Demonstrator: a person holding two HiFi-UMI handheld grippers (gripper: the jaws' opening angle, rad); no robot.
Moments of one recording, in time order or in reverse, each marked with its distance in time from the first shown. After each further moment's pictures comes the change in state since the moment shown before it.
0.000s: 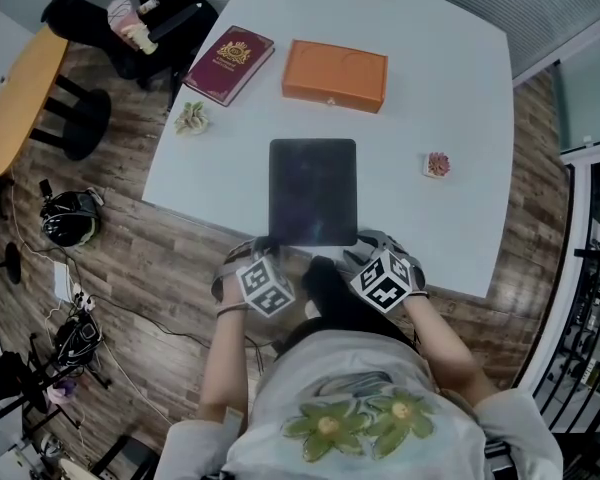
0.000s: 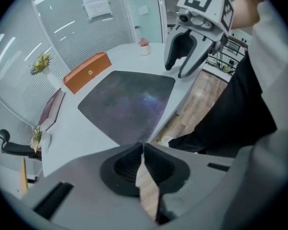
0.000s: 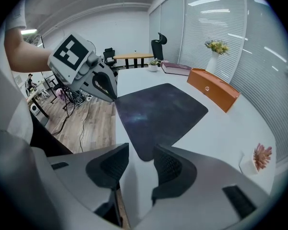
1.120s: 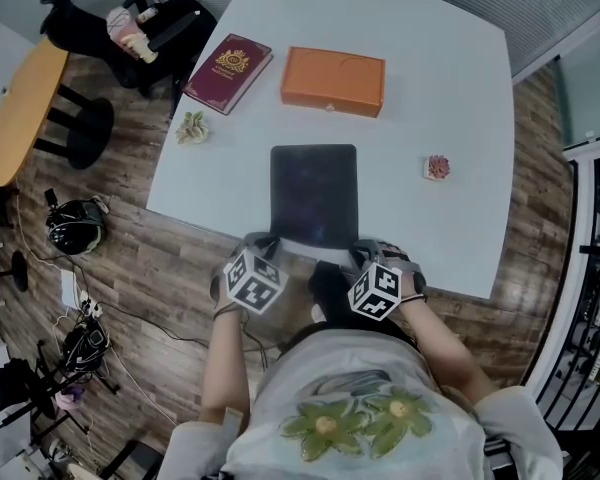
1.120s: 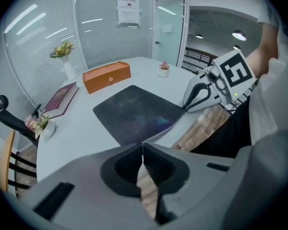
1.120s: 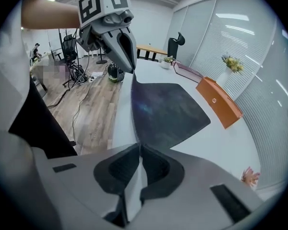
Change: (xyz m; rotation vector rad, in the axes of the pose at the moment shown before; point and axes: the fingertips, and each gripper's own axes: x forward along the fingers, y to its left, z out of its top) left arm -0.040 0.037 0.032 -0.267 -0.142 -0.075; right arm 0.014 0.002 -0.008 -0.235 0.072 -0.085
